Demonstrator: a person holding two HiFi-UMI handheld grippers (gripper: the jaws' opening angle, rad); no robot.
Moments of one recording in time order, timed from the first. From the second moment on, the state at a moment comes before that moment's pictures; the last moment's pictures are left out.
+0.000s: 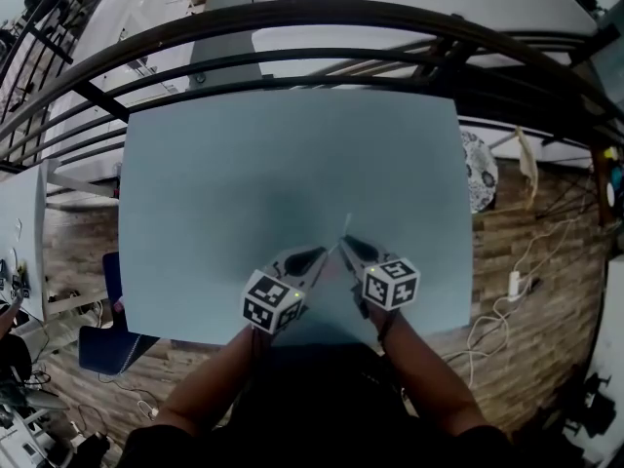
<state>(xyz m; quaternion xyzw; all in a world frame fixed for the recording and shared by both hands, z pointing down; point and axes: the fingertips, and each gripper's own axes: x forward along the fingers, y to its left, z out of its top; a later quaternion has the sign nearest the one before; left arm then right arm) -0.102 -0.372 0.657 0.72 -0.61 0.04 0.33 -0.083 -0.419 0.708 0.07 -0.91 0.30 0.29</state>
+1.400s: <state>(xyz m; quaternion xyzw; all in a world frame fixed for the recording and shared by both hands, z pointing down) -0.103 -0.217 0.563 0.79 -0.55 0.04 0.26 -0.044 -0.272 0.544 0.15 -0.95 0.20 0.17</state>
